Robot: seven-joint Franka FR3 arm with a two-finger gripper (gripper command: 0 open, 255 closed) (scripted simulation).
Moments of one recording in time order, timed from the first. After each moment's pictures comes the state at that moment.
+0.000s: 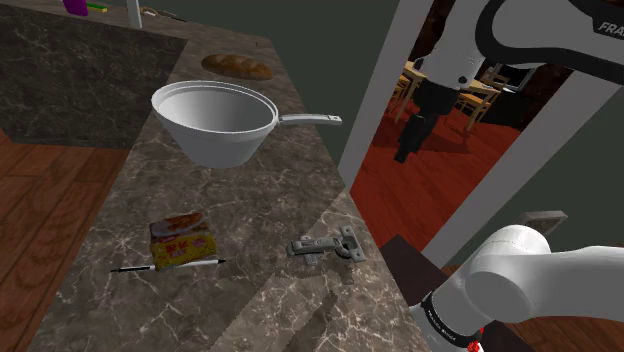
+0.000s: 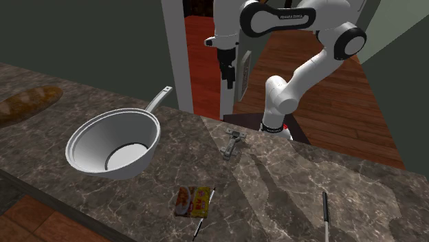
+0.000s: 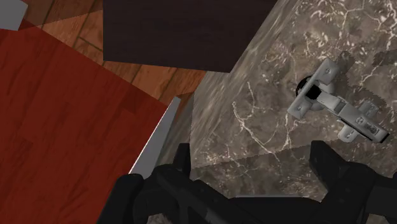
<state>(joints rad) -0.02 -0.82 0.04 -2.38 0.09 1.50 -0.14</state>
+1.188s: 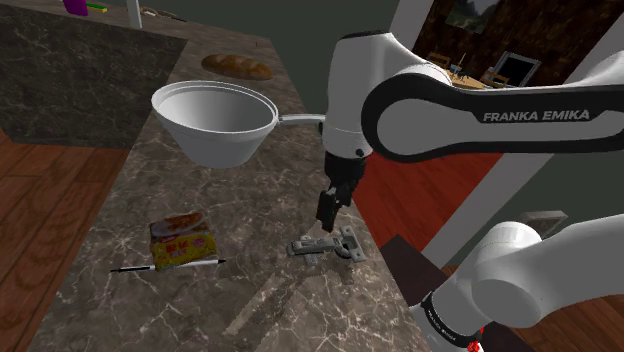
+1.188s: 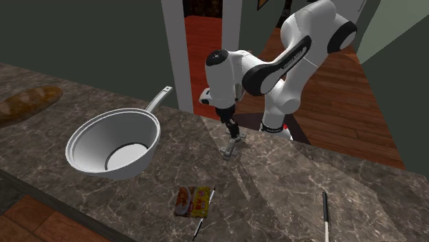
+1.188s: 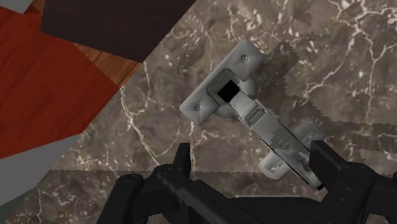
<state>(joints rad) 0.12 -0.51 0.41 -2.42 0.19 1.75 0.08</state>
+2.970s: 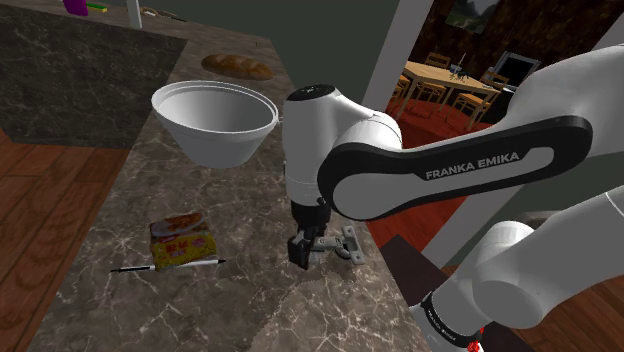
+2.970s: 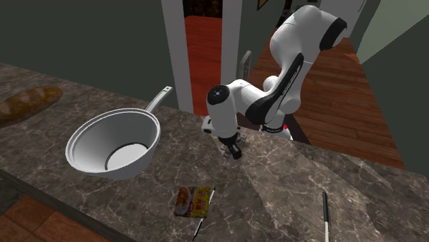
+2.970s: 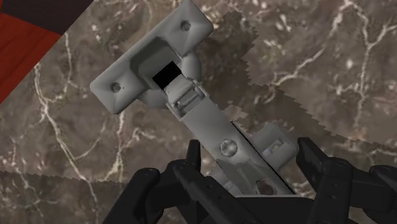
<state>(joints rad) 0.14 -0.30 0.55 -2.43 0.17 1.92 0.19</state>
